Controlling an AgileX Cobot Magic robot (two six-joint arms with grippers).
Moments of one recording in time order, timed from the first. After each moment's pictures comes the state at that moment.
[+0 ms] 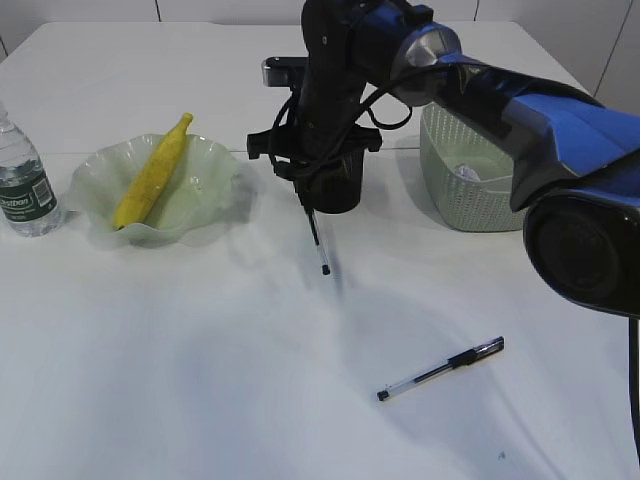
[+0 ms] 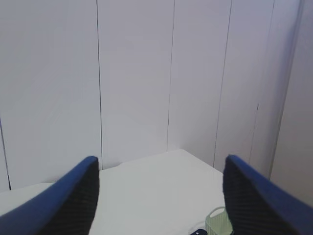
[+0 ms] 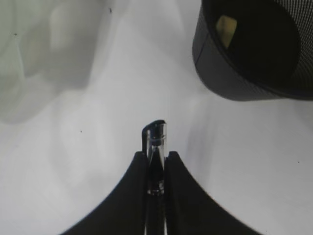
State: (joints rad) left arm 0.43 1.01 -1.42 -1.38 0.93 1.00; right arm 0.49 2.56 -2.54 0.00 1.24 0.27
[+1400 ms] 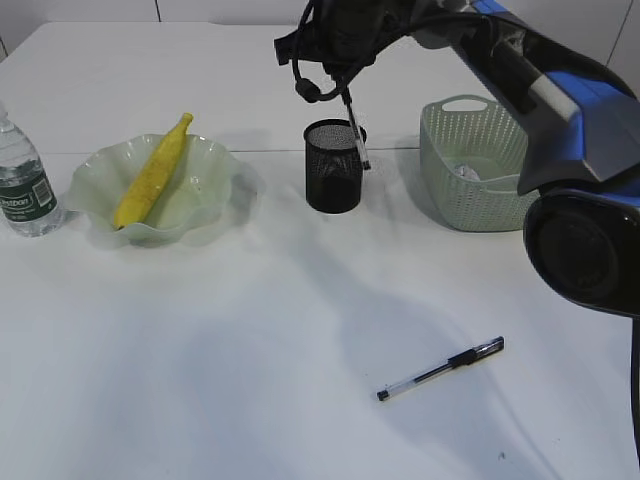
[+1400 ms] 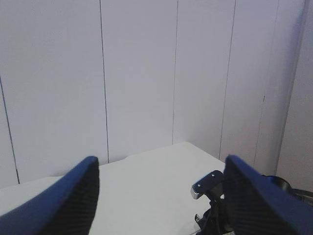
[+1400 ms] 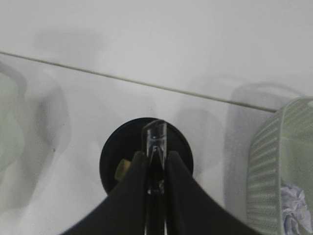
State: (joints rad) left arm 0.43 1.01 -1.42 -1.35 0.93 1.00; right arm 0.49 2.56 -2.82 -0.34 1.24 0.27
